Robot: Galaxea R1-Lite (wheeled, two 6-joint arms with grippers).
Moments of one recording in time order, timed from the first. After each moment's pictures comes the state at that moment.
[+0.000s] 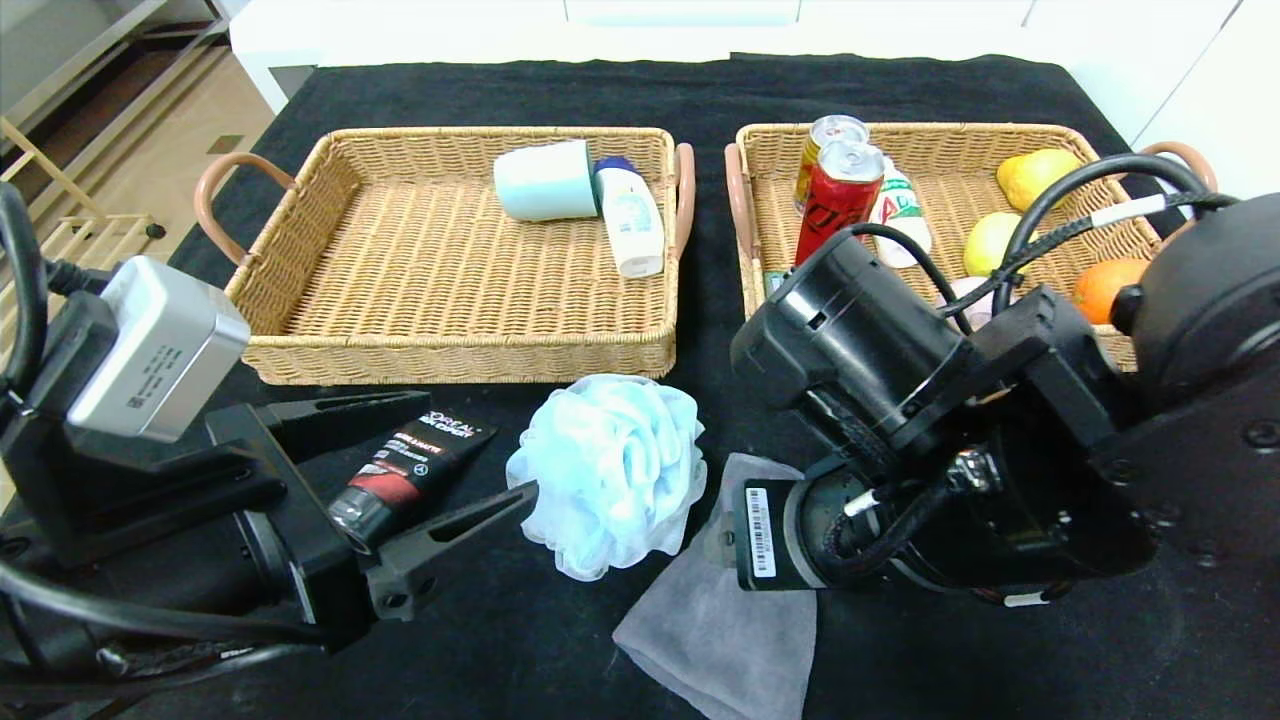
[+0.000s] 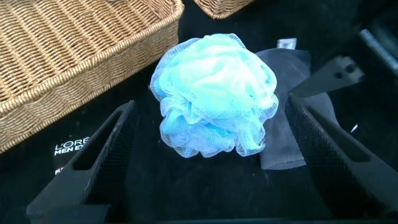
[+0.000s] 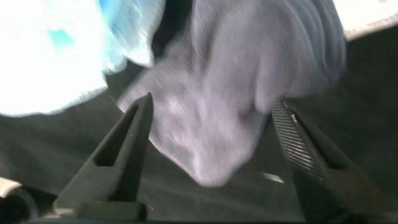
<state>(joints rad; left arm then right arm) -0.57 1.18 -0.62 -0.44 -0.10 0.14 0.94 1.86 -1.66 0.77 -0.25 0.78</state>
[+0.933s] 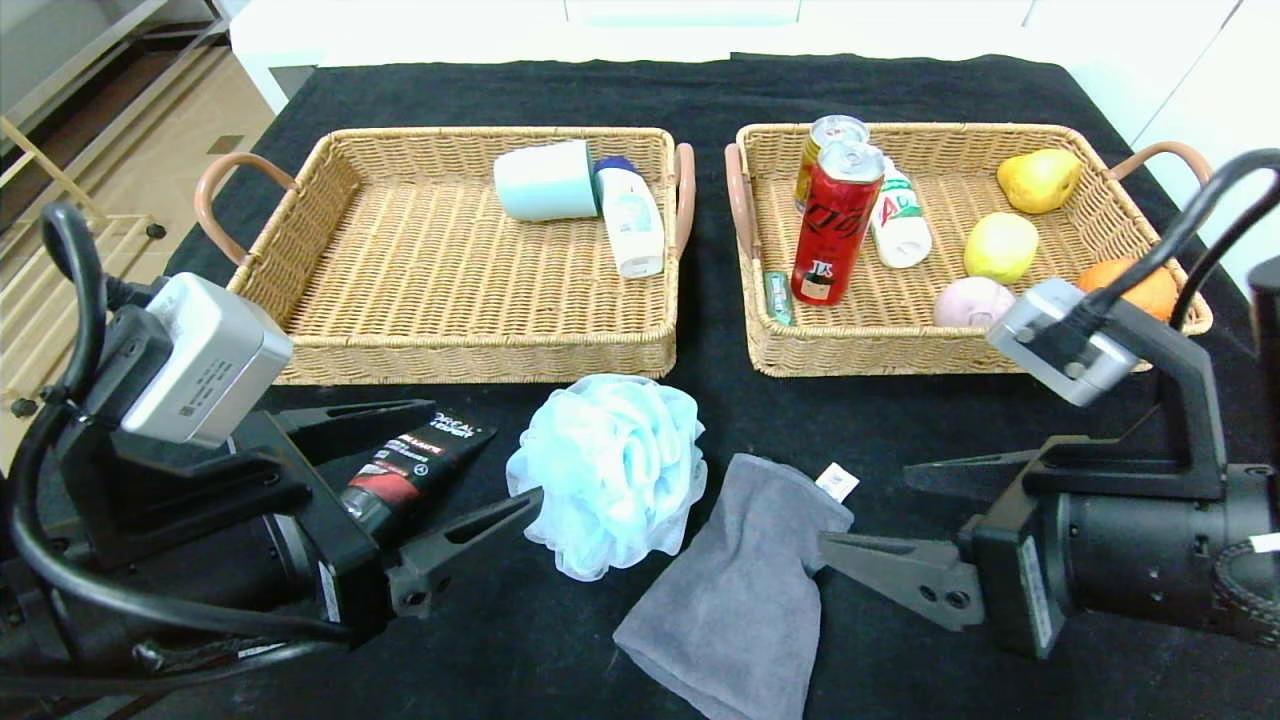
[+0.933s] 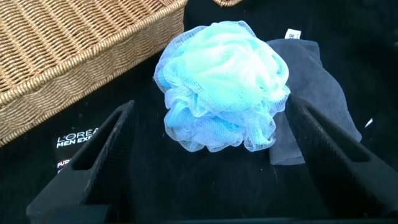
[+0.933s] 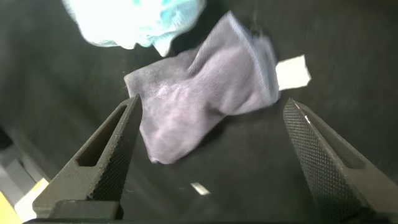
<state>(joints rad) -0.57 1.20 -0.62 -0.43 -0.06 0.16 0.76 1.39 -0.97 0.06 0.02 0.13</state>
